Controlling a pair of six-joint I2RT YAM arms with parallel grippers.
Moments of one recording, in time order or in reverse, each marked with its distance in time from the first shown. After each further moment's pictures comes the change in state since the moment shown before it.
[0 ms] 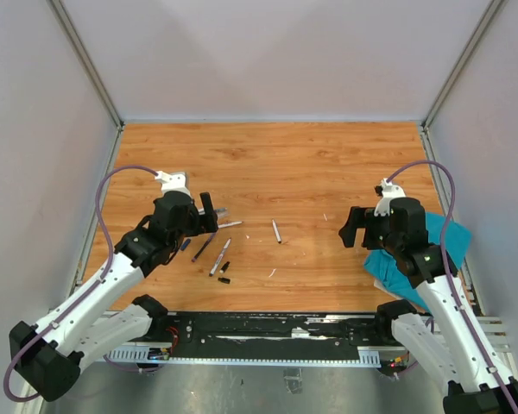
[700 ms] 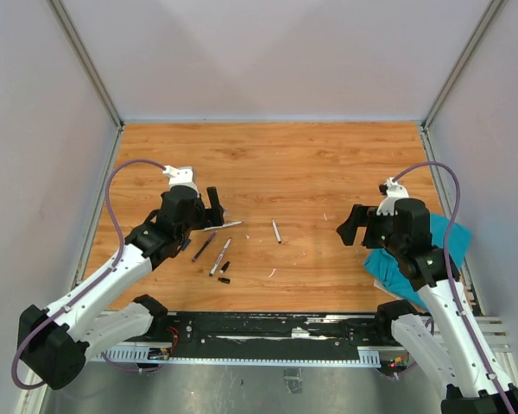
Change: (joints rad) left arm 0.013 0.096 -0.007 0.129 0.016 0.026; right arm -0.019 -0.027 -0.001 0.032 -0.063 0.053
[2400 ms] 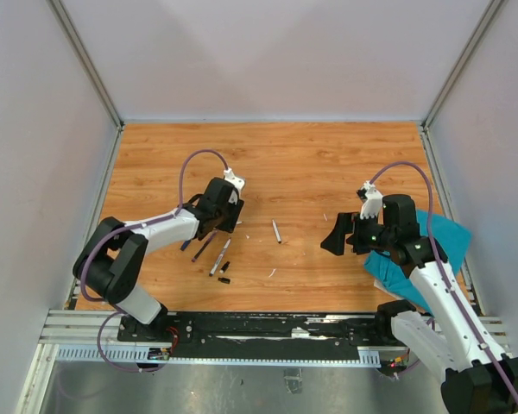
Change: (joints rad) left arm 0.002 0.602 0.077 0.247 0.190 0.414; right arm -0.003 0.140 -0.030 0.000 -0.330 -0.061
